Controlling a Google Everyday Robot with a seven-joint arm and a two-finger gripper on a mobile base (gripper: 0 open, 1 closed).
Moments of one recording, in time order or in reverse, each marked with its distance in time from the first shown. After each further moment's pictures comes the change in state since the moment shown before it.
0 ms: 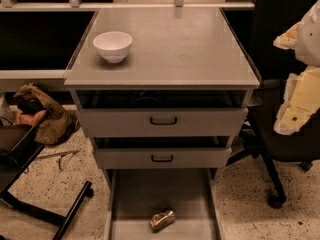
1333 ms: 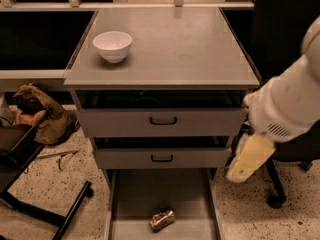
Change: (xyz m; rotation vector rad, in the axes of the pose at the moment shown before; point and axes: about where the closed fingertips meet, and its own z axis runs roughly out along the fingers) arm -0.007 0.057 0.107 -0.031 -0.040 0.121
